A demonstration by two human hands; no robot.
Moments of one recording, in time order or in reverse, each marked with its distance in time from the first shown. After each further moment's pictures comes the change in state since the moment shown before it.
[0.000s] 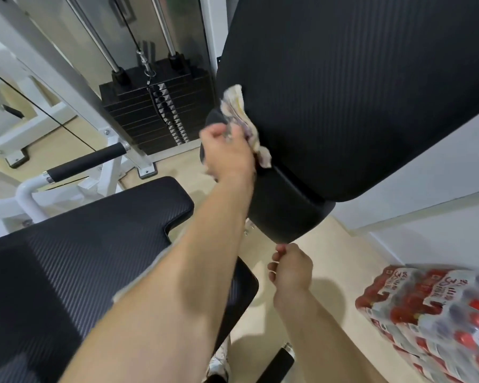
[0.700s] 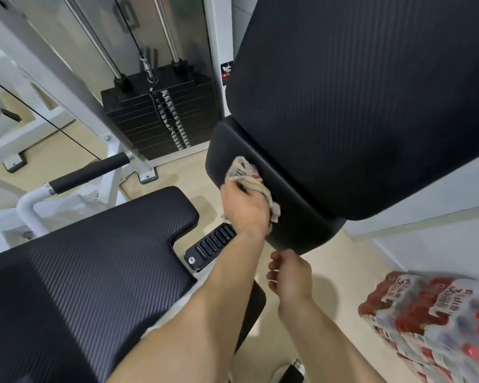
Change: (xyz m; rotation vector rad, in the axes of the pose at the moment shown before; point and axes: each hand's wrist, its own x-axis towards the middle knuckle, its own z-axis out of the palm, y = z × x) left_hand -0.009 -0.064 -0.012 0.365 -0.068 0.090; right_hand 0.001 -0.004 0.018 -0.126 -0.070 -0.050
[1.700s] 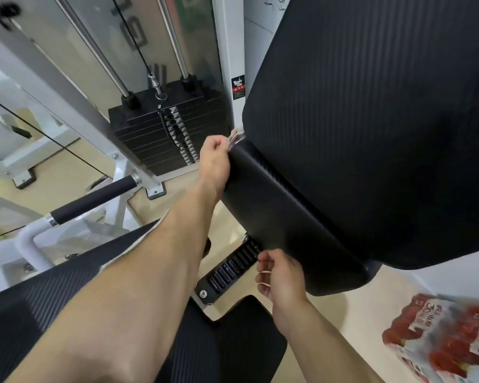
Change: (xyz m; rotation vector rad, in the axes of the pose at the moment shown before) left_hand 0.160 0.041 -0.011 -0.214 -0.265 0.018; right_hand 0.027 -0.029 0.065 0.051 -0.192 0.054
